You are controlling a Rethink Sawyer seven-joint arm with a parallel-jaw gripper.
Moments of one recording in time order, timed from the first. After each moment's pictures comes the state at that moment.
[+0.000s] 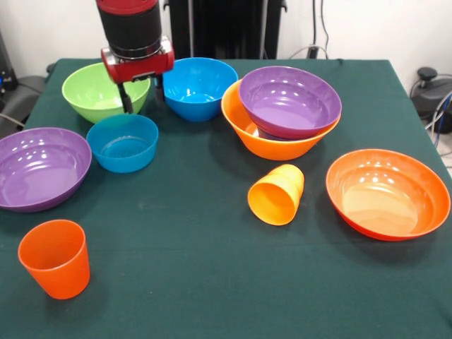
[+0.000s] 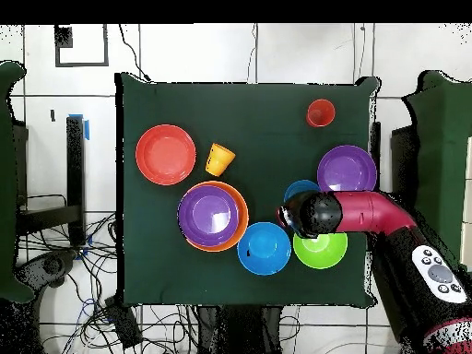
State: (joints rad) arm -0.83 -0.59 0.48 1.72 -0.66 0.72 1.39
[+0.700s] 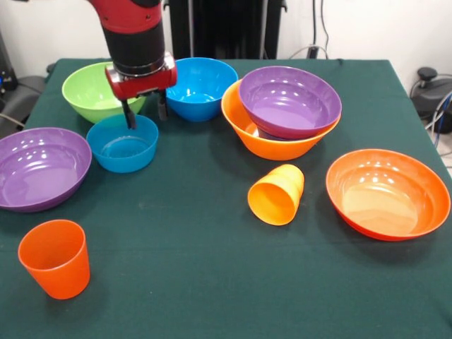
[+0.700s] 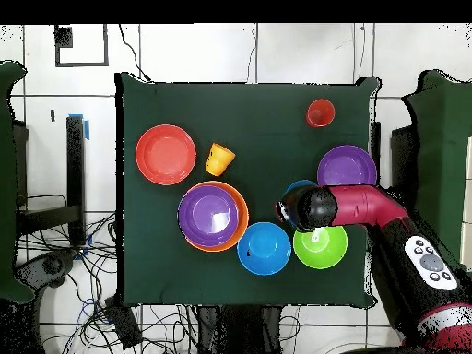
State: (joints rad) arm -0.83 -0.53 0.50 1.67 -0.70 0.72 1.39
